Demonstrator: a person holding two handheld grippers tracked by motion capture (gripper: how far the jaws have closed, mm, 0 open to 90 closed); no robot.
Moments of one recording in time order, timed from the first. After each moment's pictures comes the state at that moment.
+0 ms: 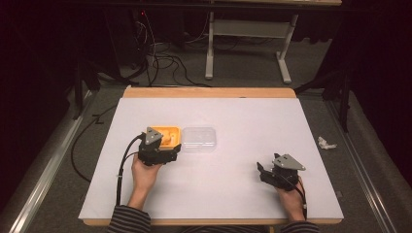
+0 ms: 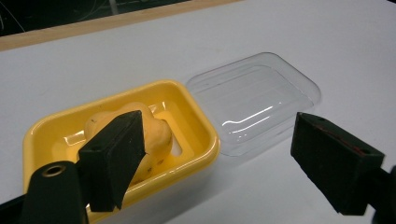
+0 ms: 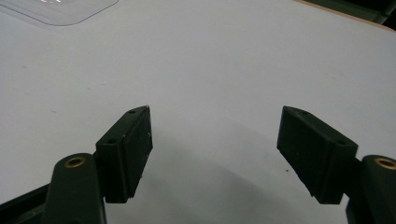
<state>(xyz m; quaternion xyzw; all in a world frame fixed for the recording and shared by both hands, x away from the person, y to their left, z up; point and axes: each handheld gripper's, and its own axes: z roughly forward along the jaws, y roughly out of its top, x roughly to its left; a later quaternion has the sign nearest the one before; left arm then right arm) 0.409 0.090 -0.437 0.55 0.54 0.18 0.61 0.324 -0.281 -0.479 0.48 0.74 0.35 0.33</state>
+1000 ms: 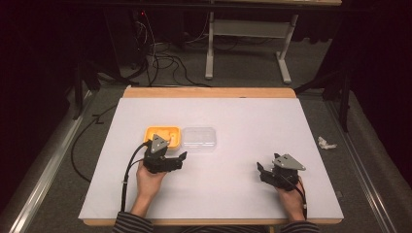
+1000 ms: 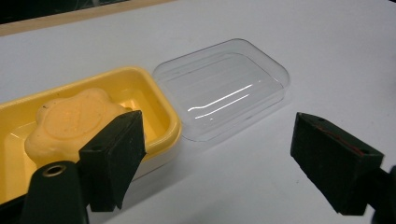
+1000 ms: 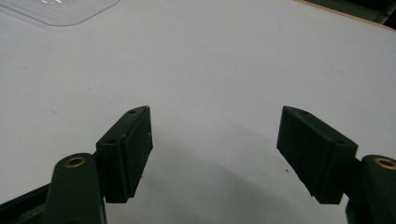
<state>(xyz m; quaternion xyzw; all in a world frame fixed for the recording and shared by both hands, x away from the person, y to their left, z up) 0.388 0.076 -0.447 0.56 0.53 0.16 0.62 0.324 -0.281 -0.479 0.48 0.74 0.35 0.33</state>
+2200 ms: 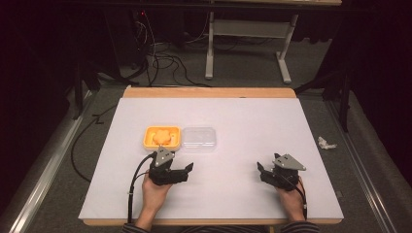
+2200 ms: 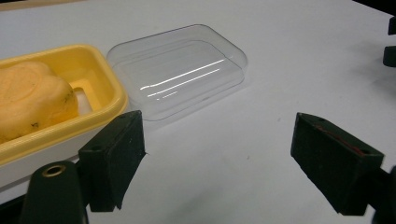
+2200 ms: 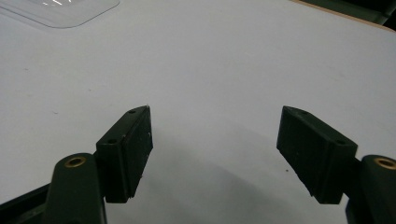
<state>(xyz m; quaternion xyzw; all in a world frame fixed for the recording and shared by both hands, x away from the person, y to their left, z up) 0.357 0.062 -0.460 0.56 0.52 0.13 0.63 0.324 -0.282 -0.479 0.48 0.74 0.35 0.33</state>
